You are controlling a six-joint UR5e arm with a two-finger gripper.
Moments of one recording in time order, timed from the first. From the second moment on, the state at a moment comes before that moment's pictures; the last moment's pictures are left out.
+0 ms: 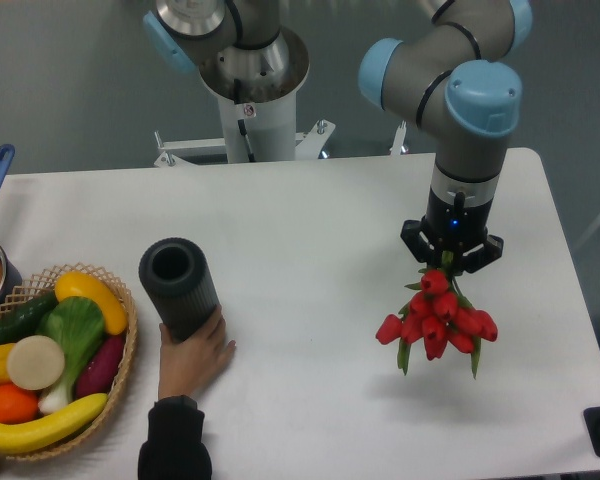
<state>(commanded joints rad) 2.69 -1.88 -1.66 -0.98 1.47 1.02</state>
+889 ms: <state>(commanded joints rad) 2.58 -2.00 -1.66 -0.98 1.47 1.00</state>
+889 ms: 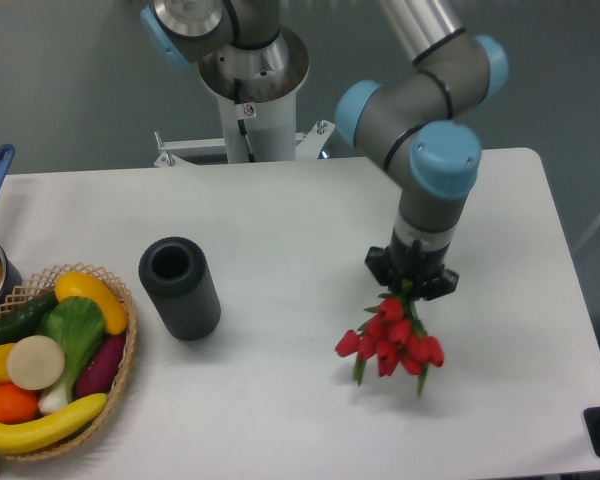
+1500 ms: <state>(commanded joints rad) 2.58 -2.00 -1.68 -0.90 1.47 0.99</state>
